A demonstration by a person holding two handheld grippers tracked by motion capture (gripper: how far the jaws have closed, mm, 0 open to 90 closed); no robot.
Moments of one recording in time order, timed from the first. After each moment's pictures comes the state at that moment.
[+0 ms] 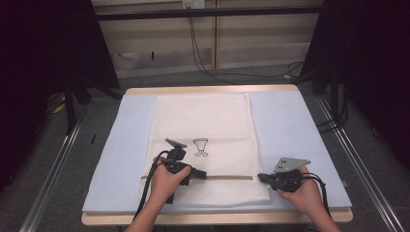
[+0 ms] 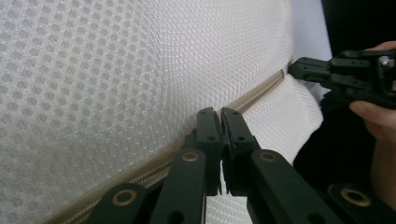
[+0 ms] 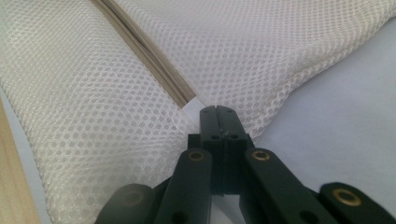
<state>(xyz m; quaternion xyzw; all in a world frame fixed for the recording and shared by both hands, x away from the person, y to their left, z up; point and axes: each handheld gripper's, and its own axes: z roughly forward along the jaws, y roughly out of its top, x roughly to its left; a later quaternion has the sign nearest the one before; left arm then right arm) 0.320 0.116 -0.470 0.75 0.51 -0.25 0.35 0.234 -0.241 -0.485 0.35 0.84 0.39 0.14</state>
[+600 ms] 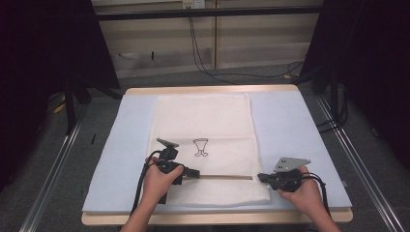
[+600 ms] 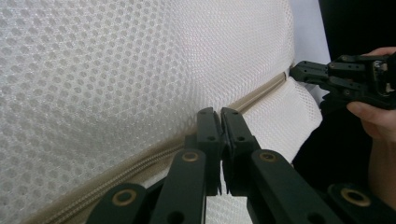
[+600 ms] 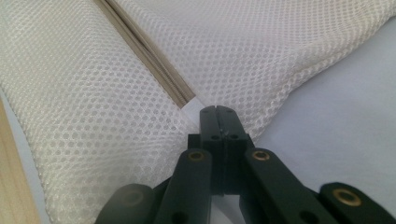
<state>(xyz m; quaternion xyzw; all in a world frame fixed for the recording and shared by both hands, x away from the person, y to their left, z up) 0.319 0.135 -0.465 0.74 0.52 -0.24 0.36 0.235 -0.242 -0.485 0.35 0.84 0.39 0.13</state>
